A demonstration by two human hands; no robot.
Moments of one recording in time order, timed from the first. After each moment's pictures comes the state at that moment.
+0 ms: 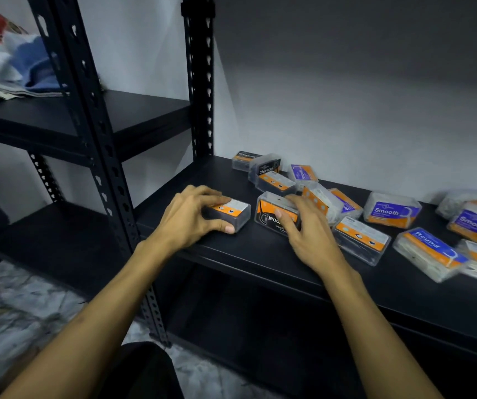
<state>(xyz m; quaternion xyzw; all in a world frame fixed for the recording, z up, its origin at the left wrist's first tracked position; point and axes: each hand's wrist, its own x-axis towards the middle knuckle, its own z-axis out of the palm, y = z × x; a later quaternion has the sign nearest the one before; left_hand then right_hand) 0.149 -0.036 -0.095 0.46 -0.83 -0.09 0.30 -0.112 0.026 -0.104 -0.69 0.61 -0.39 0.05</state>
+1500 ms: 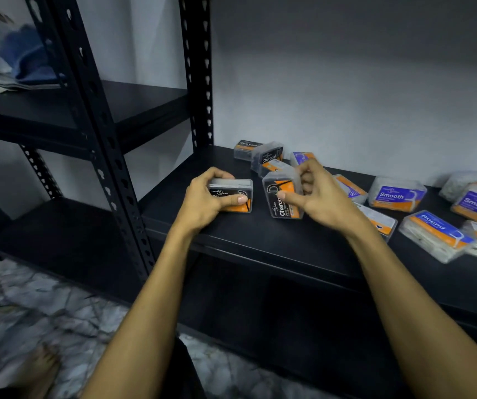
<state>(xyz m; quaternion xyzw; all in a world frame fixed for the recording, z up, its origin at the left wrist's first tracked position) 0.127 -0.051 -0.103 0.41 -0.67 -0.38 0.48 -0.115 0.013 -0.060 -0.65 0.57 -0.42 0.27</state>
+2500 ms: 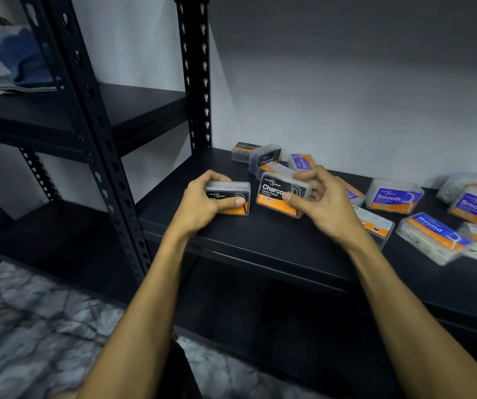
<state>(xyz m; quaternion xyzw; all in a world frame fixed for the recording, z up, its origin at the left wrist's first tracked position) 0.127 -0.052 -0.102 0.42 -0.68 -0.38 0.47 -0.119 0.028 -0.070 -0.63 0.51 -0.53 0.26</state>
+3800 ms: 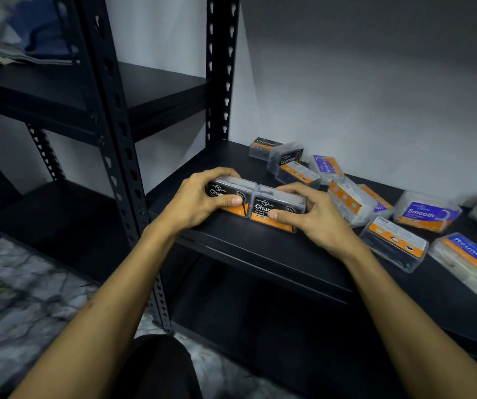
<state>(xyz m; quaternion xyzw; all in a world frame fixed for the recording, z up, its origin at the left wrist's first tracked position) 0.169 -0.070 -0.103 0.40 -0.78 -0.29 0.39 -0.086 -0.001 -0.086 -0.70 0.47 -0.43 0.32</state>
